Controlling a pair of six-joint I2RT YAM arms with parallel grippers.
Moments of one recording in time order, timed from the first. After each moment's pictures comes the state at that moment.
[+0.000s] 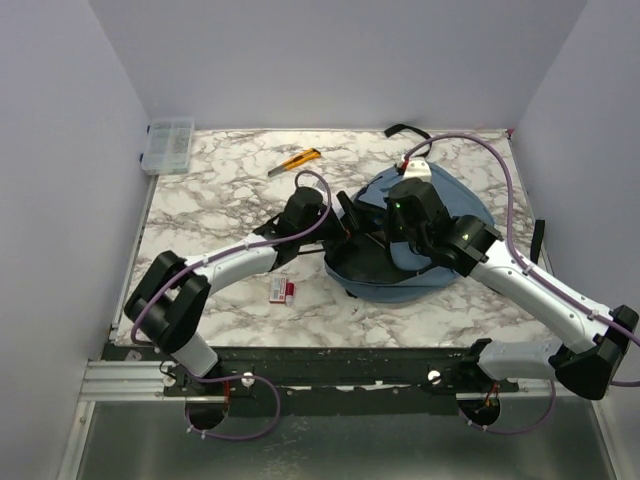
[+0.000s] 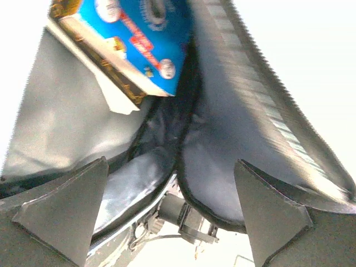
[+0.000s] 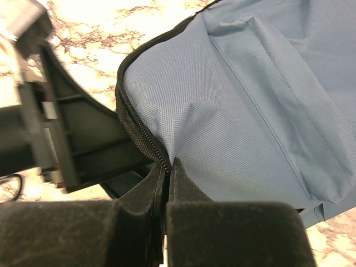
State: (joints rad) left arm -0.71 1.62 0.98 0.15 0.35 -1.25; right arm 0.82 1.23 1.25 -0.68 0.46 0.47
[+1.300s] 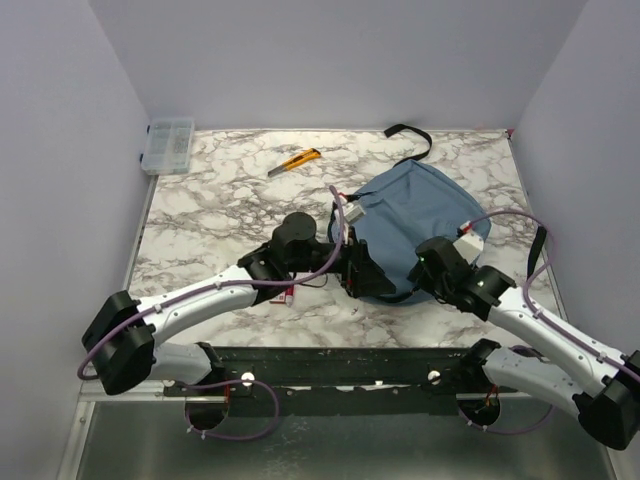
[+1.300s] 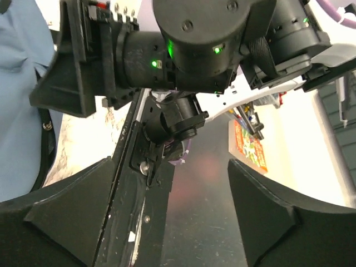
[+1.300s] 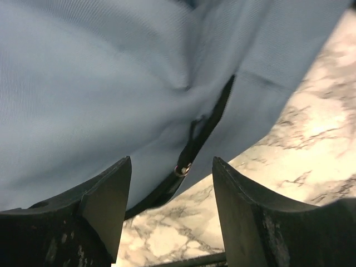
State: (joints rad) left arm -0.90 1.27 0.84 0.32 0.64 -0.73; right arm 0.69 0.94 0.69 -0.73 0.47 1.07
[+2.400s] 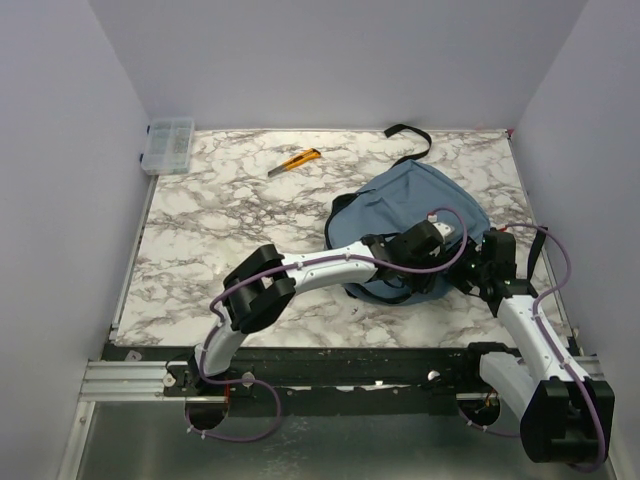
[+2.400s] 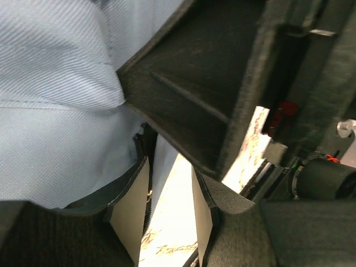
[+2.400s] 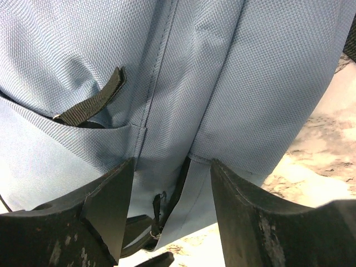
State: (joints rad) left arm -1.14 2.09 1.68 -0.35 0.09 -0.46; right arm -0.02 0.90 0.45 -0.33 -0.20 0.73
